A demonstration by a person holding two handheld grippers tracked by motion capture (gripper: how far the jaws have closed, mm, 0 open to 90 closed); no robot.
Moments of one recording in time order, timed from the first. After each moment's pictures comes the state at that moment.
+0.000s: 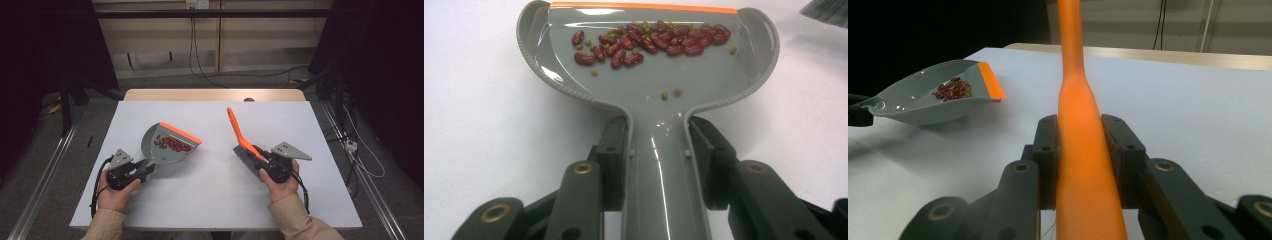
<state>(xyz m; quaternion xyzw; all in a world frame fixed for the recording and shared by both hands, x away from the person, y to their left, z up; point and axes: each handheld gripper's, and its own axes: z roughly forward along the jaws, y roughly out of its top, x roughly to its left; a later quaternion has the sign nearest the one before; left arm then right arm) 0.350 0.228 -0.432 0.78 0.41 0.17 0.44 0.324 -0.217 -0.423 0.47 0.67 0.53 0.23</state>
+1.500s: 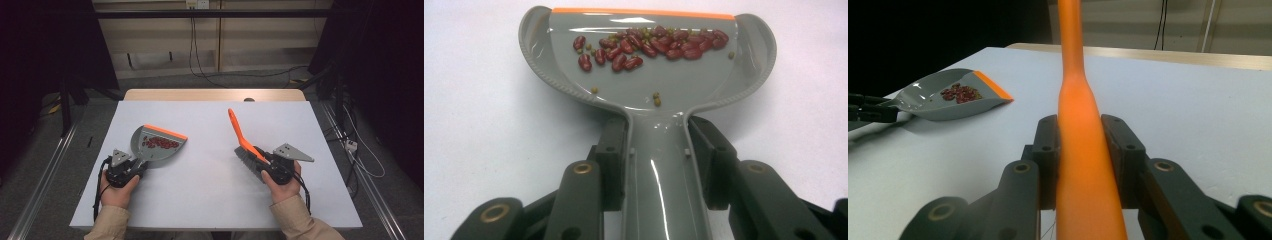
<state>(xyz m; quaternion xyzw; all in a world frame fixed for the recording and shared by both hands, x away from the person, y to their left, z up) 0.360 0.233 -0.450 0.76 0.48 0.22 0.38 0.320 -0.221 -0.424 0.46 0.67 0.53 0.23</state>
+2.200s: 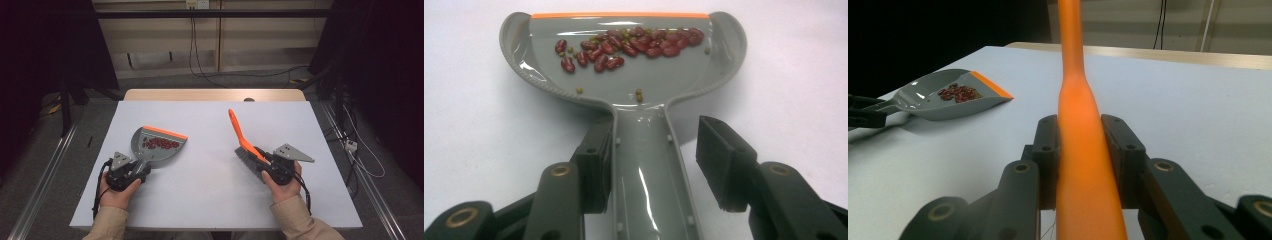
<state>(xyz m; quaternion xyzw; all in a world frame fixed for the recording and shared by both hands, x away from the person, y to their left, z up) 0.348 0.230 -0.446 0.77 0.46 0.21 0.39 0.319 -0.222 -0.424 0.46 0.67 0.53 0.23</state>
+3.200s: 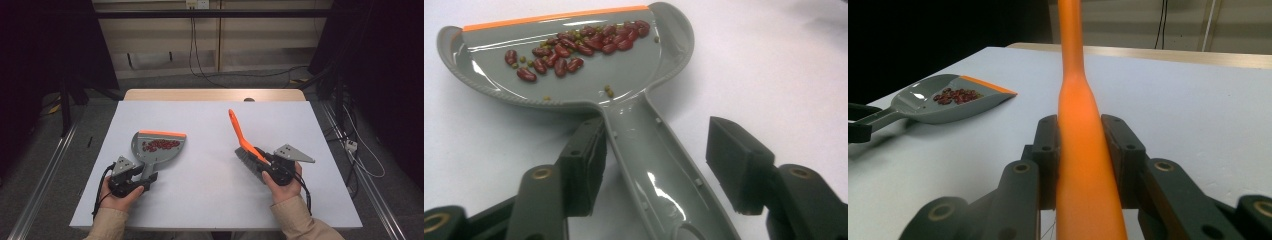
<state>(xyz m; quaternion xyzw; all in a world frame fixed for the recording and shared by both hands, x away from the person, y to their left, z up) 0.335 0.222 -0.444 0.78 0.43 0.16 0.42 0.318 -0.222 -0.424 0.46 0.67 0.54 0.23</state>
